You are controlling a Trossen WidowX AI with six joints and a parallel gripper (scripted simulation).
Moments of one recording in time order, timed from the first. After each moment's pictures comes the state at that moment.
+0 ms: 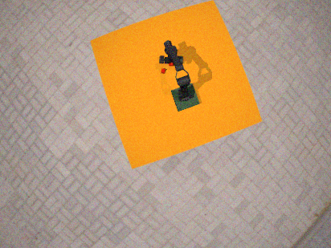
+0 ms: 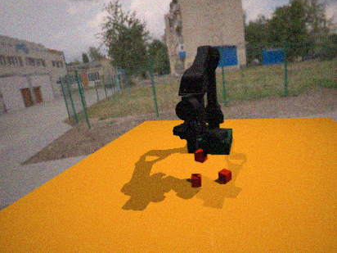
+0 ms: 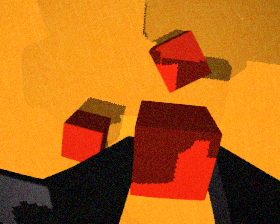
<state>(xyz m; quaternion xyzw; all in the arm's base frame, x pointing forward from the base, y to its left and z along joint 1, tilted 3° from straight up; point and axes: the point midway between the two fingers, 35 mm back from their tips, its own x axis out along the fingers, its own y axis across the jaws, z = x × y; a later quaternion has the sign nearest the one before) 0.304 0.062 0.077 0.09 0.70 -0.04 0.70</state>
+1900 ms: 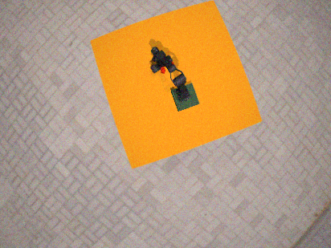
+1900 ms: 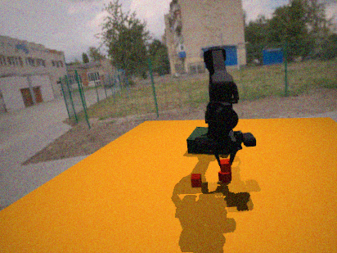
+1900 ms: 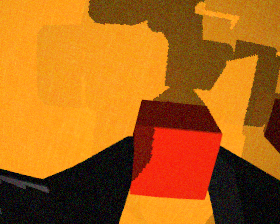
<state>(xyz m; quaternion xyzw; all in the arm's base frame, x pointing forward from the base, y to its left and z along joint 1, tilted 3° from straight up) 0.292 0.147 0.053 -0.13 0.68 0.18 0.70</state>
